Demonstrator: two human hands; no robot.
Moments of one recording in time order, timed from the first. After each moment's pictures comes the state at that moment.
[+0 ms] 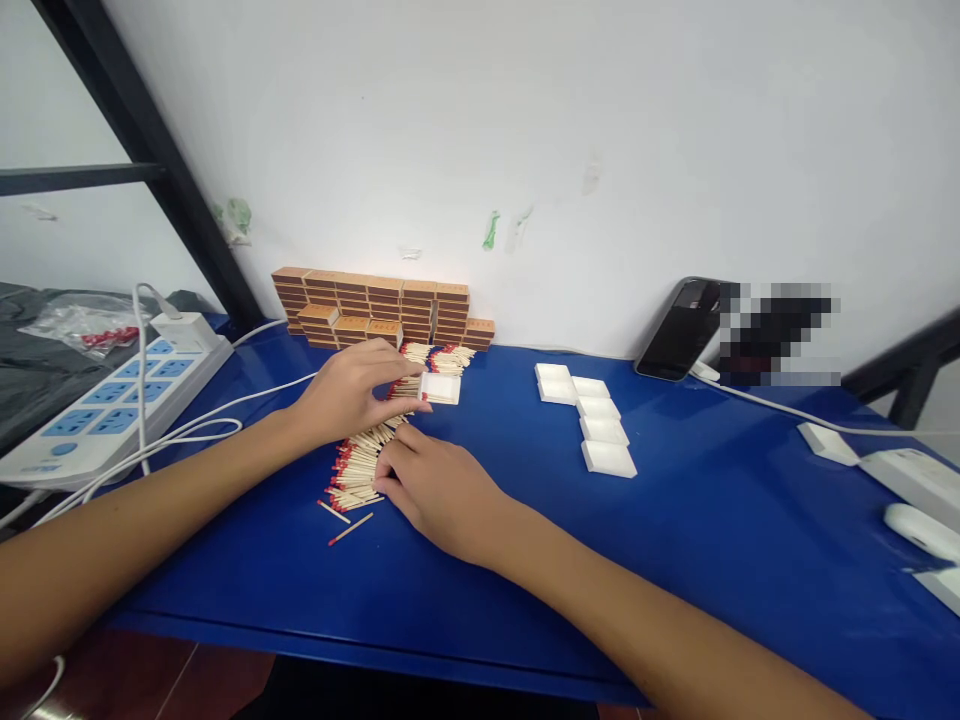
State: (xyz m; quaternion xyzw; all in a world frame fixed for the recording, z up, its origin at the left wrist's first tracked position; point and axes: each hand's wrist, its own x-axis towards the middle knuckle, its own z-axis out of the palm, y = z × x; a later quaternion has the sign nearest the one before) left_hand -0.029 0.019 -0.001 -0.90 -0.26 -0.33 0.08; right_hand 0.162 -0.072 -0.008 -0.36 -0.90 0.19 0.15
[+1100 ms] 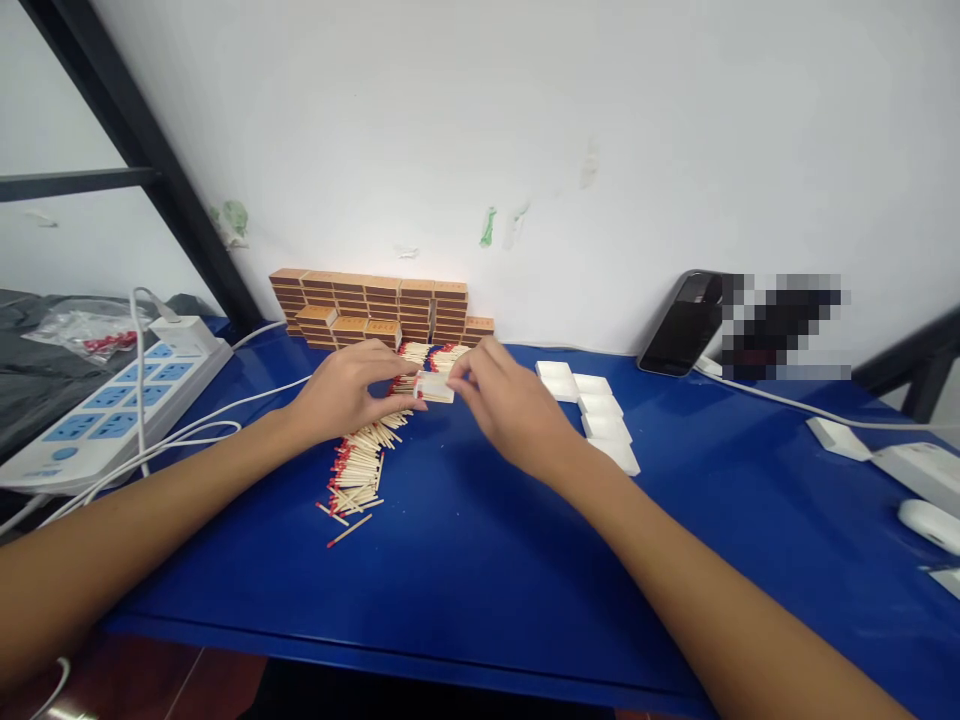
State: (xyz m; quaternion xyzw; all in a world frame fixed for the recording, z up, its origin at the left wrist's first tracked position) left_hand -0.031 0.023 -0.001 -0.91 -0.27 -0.31 0.07; right_hand 0.222 -0.021 0.012 -0.41 -0.85 0.03 0.32
